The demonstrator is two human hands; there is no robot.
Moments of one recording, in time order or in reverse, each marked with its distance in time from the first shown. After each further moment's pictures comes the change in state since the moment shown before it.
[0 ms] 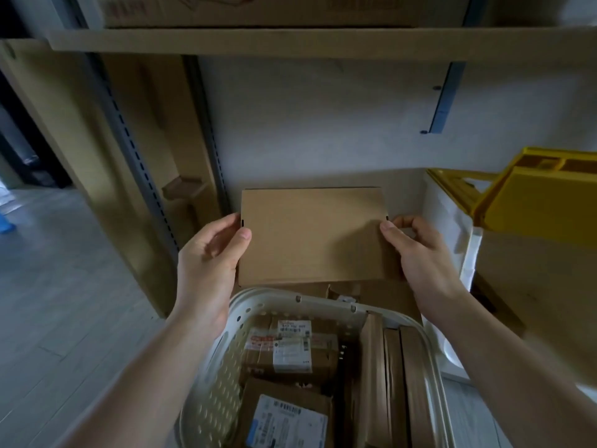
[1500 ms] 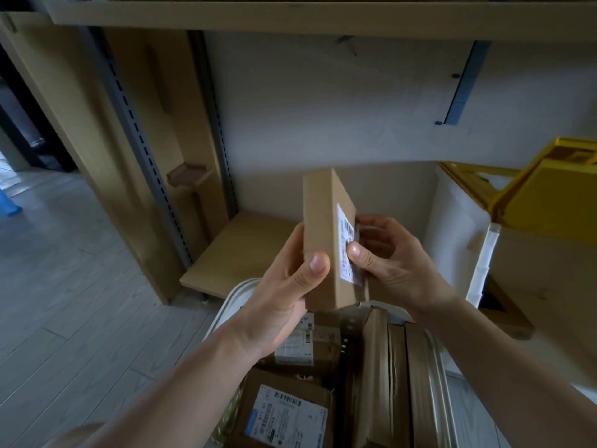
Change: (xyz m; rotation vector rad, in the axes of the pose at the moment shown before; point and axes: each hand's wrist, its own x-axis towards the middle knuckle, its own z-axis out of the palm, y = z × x) left_hand -0.029 -0.027 0.031 -0.102 -0.771 -0.091; right_hand 0.007 0.032 0.009 -0.049 -0.426 -0.153
